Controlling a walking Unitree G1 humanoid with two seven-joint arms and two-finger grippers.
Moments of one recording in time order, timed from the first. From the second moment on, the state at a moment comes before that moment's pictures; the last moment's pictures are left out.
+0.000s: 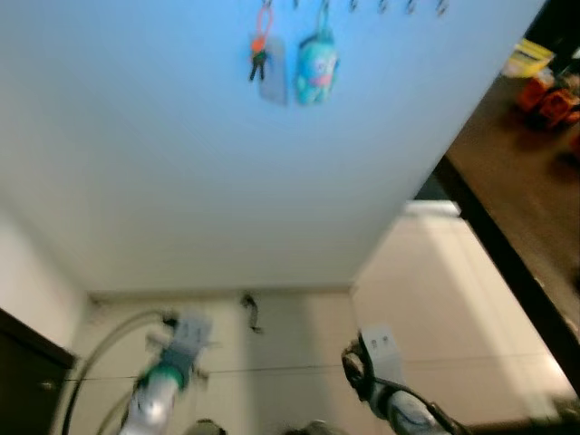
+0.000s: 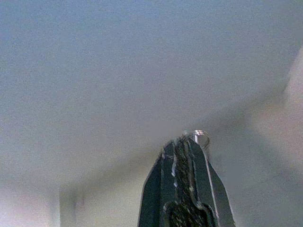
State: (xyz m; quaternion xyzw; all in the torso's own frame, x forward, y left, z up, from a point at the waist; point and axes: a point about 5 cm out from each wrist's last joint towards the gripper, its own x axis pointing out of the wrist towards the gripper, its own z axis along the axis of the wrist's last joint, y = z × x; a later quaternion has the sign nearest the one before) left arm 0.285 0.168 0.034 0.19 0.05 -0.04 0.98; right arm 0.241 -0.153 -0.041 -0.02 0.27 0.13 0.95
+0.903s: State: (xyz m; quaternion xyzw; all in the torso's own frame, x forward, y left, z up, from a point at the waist) left arm 0.309 0.113 0.180 0.17 -0.22 -0.06 0.96; right arm 0.284 -0.133 0.003 0.02 0.15 0.16 0.97
